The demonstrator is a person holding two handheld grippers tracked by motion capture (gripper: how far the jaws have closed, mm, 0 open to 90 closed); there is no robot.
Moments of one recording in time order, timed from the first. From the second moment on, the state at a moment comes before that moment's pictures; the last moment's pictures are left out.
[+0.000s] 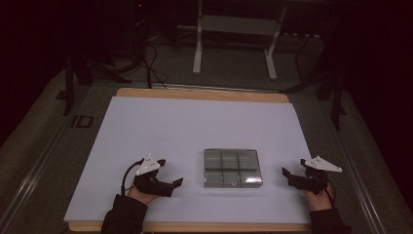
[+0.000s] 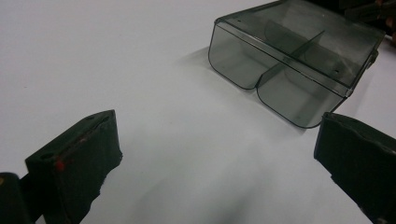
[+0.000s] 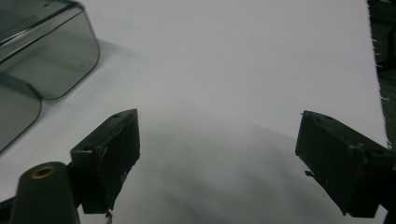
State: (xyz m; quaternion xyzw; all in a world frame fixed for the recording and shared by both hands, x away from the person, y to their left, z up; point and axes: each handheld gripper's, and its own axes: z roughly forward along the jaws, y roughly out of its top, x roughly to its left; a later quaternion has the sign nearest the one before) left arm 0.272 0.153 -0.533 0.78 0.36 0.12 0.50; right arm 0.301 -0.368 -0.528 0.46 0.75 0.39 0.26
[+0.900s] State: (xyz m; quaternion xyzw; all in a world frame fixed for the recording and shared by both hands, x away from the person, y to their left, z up) left arm 0.284 0.102 -0.534 0.83 0.30 0.11 0.46; right arm 0.300 -0.328 -0.532 0.35 0.83 0.40 0.16
